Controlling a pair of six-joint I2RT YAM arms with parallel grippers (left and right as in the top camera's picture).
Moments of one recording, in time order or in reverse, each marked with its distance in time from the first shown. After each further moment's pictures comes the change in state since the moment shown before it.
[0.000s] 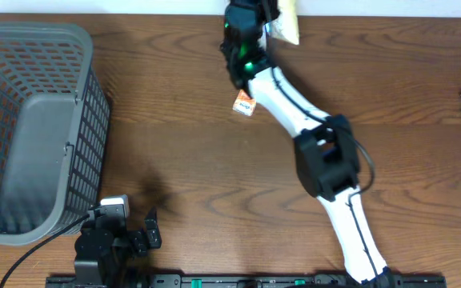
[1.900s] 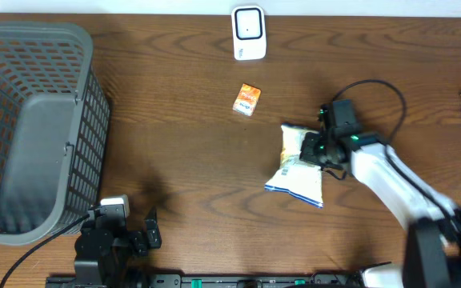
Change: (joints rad) left arm 0.000 0.000 0.000 0.000 0.000 0.000; right arm -0.305 -0.990 -1.262 -1.053 -1.115 1.575
